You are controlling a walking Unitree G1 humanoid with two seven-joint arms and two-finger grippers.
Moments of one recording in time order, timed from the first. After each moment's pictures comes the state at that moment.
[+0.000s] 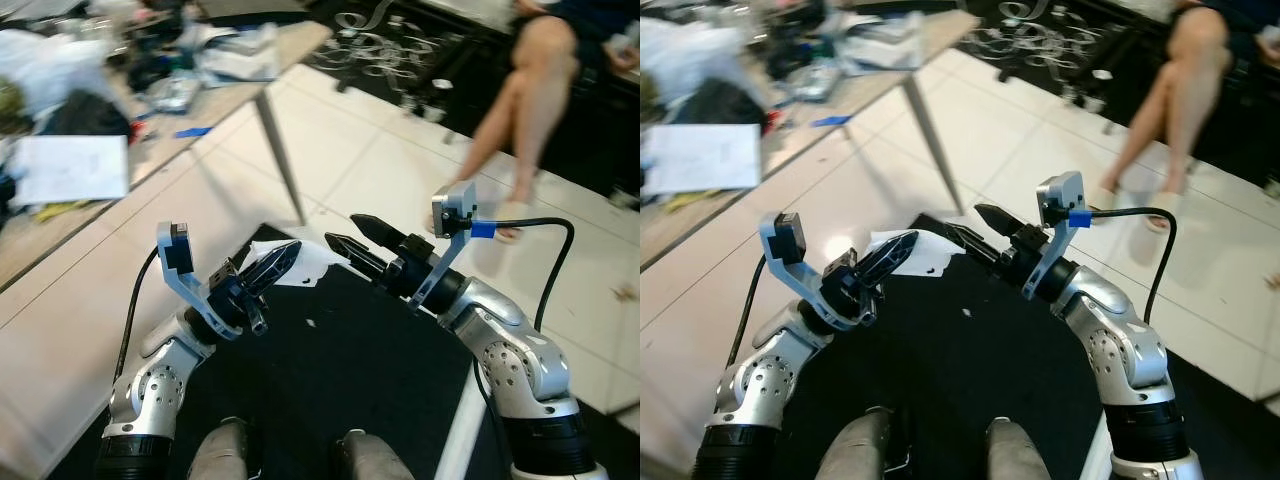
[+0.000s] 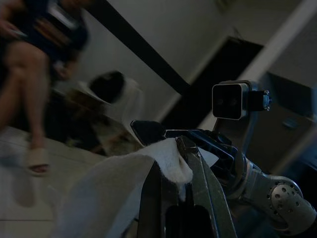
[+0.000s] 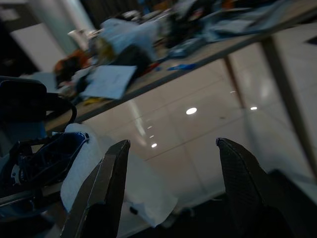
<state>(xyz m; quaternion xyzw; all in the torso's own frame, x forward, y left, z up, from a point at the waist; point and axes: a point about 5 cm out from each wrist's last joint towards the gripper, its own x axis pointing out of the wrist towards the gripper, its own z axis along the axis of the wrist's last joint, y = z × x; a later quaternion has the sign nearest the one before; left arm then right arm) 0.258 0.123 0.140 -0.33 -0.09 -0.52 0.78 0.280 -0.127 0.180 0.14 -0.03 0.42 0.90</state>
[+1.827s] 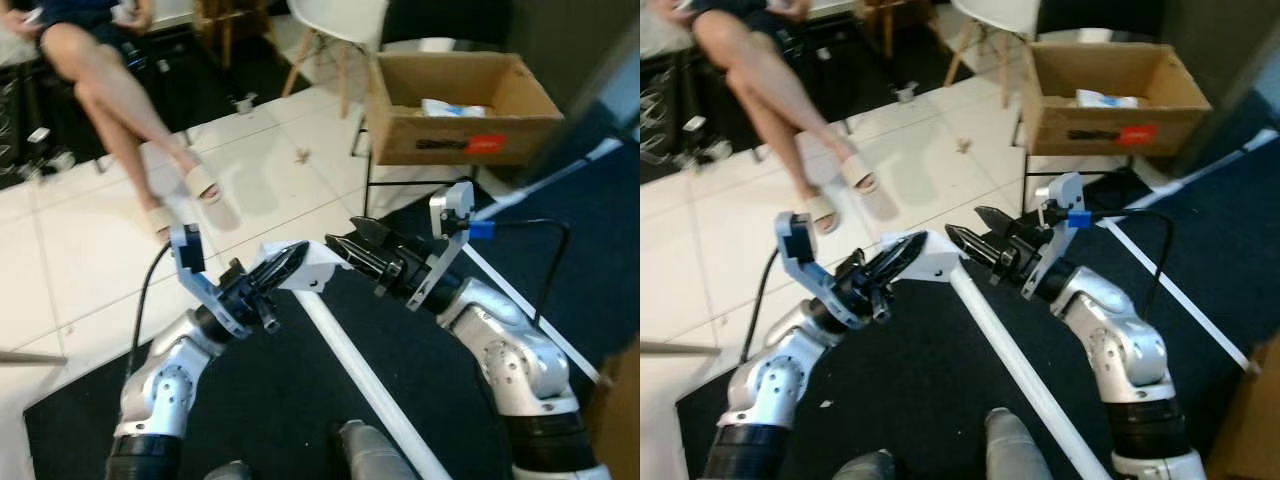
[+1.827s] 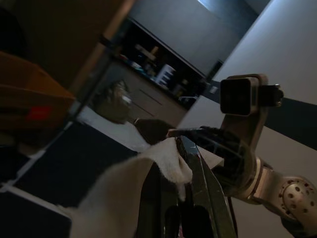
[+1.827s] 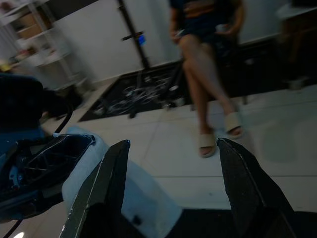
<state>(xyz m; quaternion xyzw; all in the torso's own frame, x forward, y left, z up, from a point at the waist) 0.262 0.116 0.139 -0.31 -0.07 -0.50 0.80 0.282 -0.130 0.176 0.14 -0.03 0.42 0.90</state>
